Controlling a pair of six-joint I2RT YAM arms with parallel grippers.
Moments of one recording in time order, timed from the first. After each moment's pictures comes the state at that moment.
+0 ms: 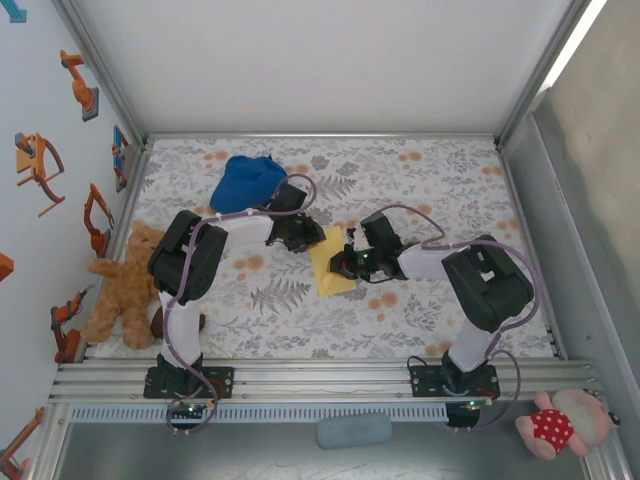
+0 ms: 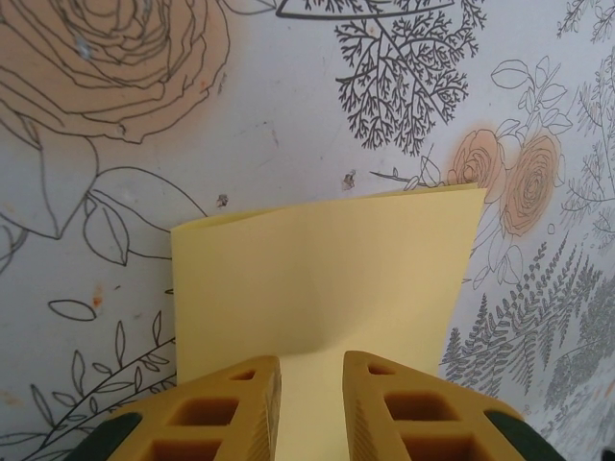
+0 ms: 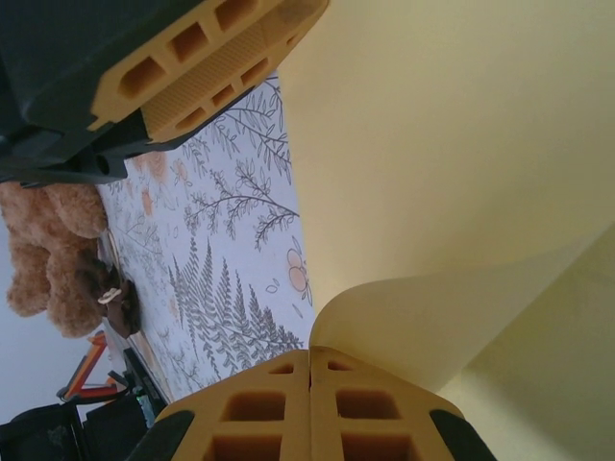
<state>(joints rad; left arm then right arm) -0.63 2.02 1.24 -0.25 0.33 -0.93 0.57 1.74 0.76 0.12 -0.65 0.86</state>
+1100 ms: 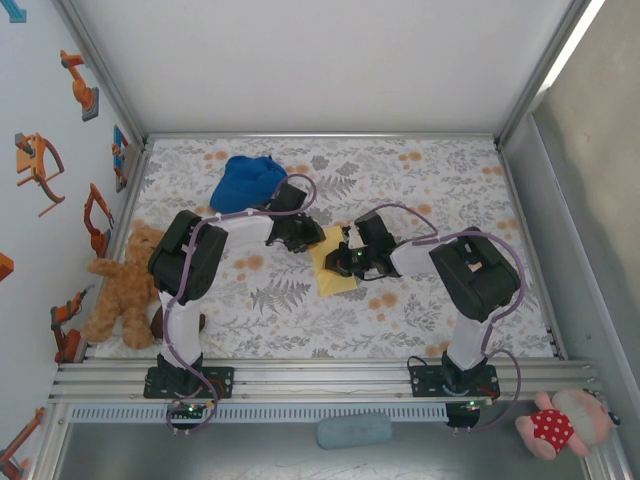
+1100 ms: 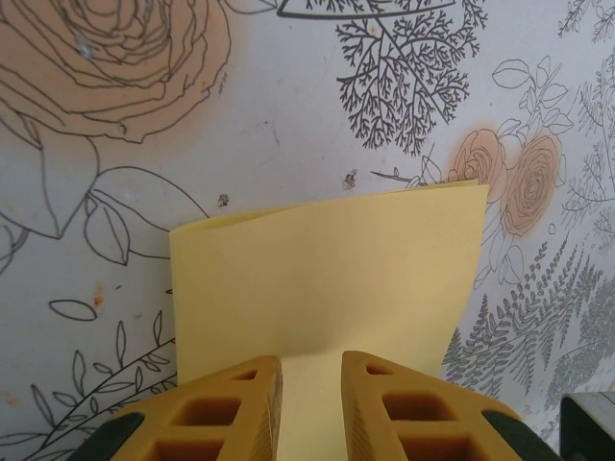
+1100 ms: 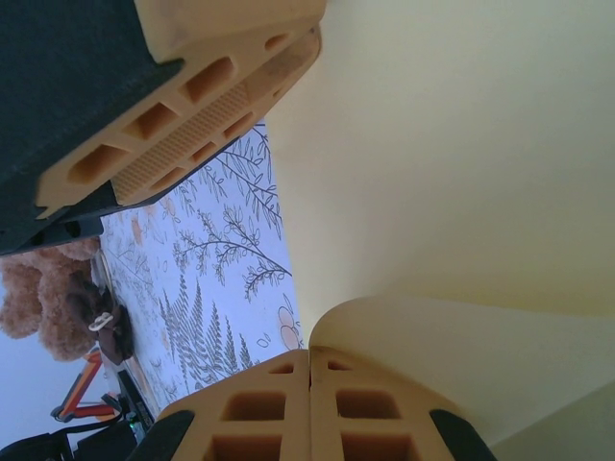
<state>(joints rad) -0.63 2.02 1.24 -0.25 0.33 -0.93 0.59 1.83 0.80 0.18 -0.64 0.88</state>
